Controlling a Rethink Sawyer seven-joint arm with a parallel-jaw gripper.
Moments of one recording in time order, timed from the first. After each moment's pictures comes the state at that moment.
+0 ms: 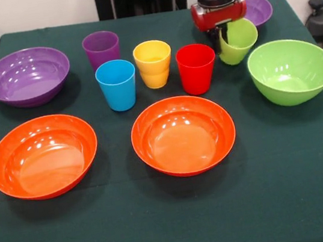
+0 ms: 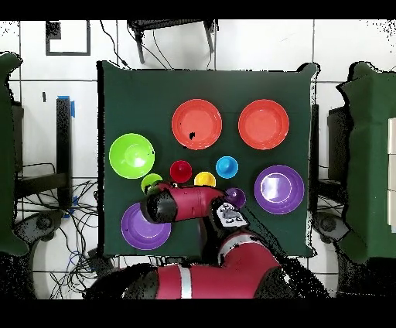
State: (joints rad) arm -0.23 -0.53 0.18 1.95 -0.23 0.13 1.68
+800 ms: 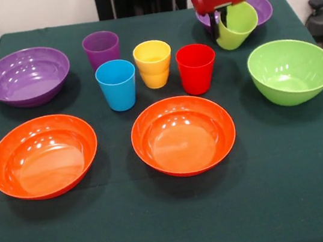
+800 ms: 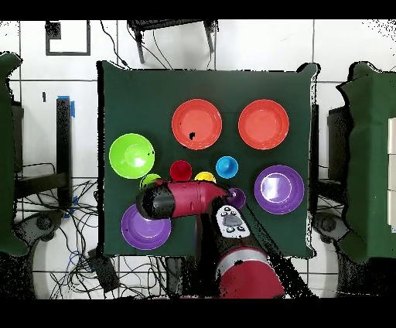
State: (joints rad) arm -0.23 -0.64 0.18 1.95 -0.19 0.29 1.68
